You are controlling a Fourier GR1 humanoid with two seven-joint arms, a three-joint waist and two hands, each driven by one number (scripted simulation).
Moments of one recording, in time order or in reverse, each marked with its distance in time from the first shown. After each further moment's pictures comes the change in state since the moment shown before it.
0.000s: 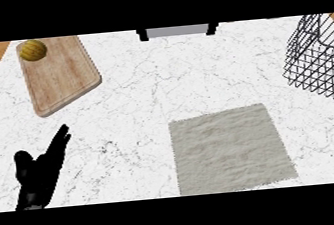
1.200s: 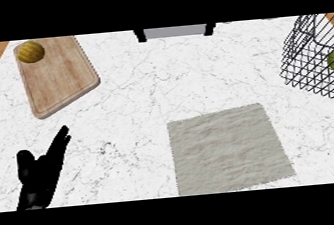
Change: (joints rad) left arm 0.007 -0.015 0.005 -0.014 -0.024 0.006 0.029; right arm 0.193 -0.148 -0.087 0.103 -0.007 0.003 -0.212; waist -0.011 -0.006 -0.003
